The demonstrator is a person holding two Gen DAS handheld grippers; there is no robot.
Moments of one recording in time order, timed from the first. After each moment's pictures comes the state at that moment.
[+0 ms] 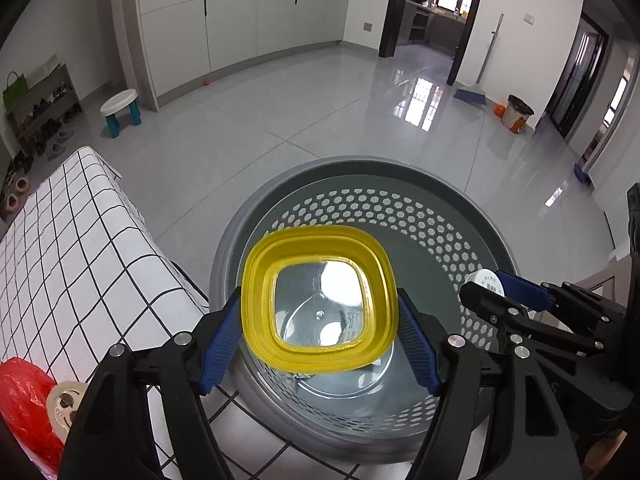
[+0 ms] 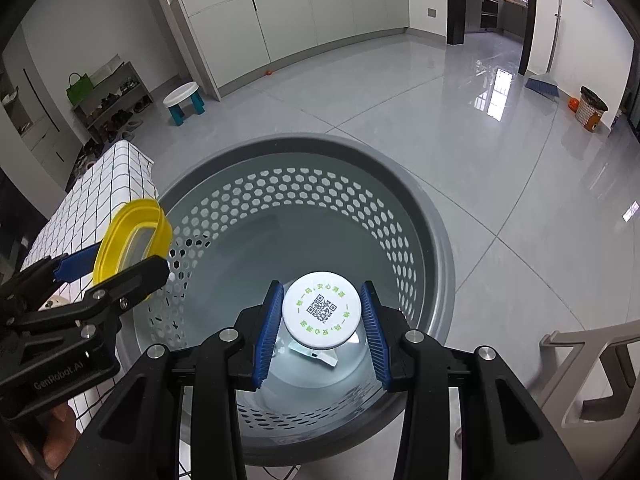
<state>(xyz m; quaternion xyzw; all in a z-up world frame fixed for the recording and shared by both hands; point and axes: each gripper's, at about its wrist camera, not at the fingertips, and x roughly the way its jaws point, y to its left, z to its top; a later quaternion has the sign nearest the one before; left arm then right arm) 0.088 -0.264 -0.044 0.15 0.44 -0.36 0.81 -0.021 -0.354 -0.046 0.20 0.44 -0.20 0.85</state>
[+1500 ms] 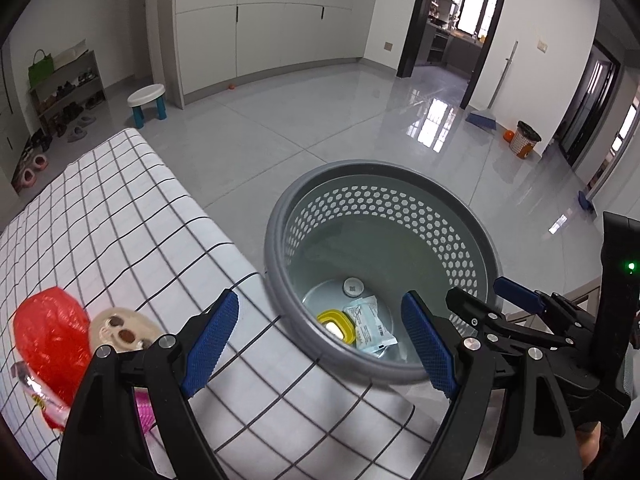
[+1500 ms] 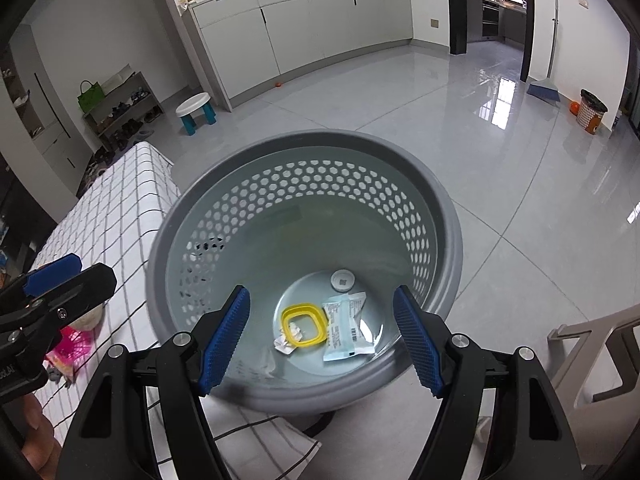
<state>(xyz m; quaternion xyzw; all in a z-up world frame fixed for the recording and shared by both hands) 0.055 -0.193 -0.007 0.11 0.43 -0.34 0.83 -0.051 -0.321 -0.037 0.20 0.42 -0.19 0.87</state>
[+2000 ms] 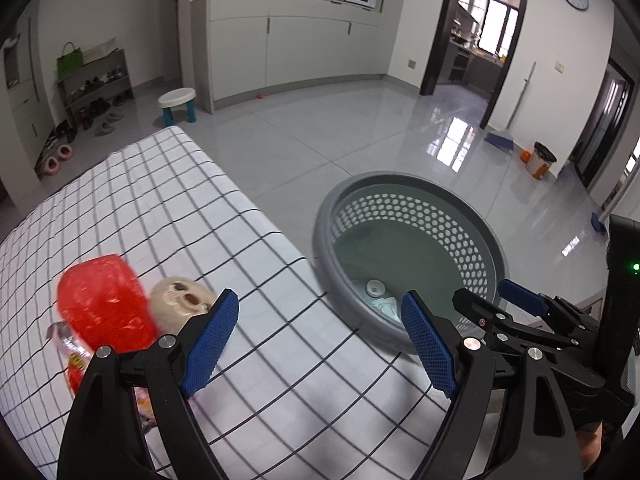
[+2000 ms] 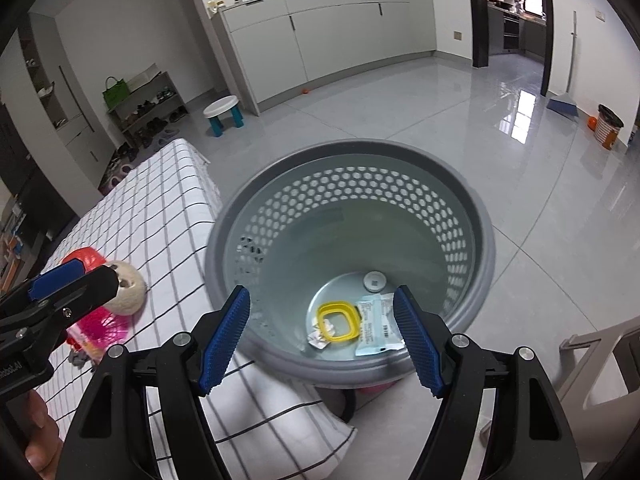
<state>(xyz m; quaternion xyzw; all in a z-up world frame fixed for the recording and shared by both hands) 0.039 -0.138 0.012 0.08 0.41 -0.30 0.86 -0.056 -0.284 -0.018 0.19 0.40 -0.15 0.88</state>
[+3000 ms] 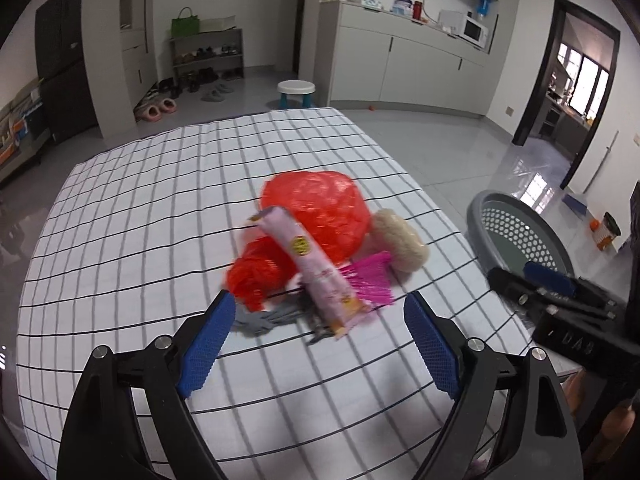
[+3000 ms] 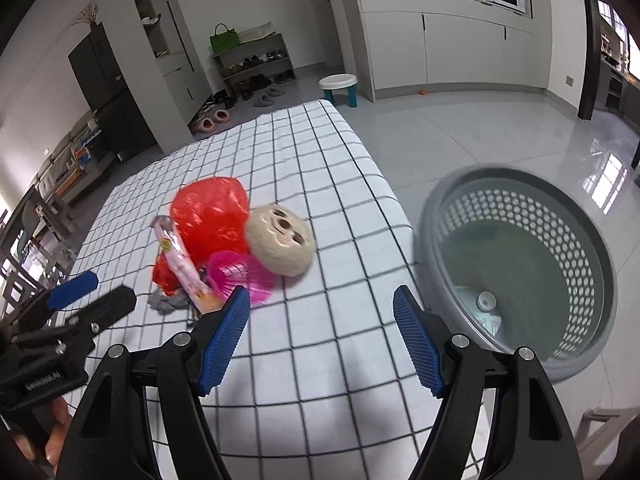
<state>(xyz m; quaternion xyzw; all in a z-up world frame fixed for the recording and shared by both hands) 0.012 0.038 0.007 0.01 0.41 -0.13 0.90 -0.010 -0.141 0.007 0.10 0.41 0.02 0.90</state>
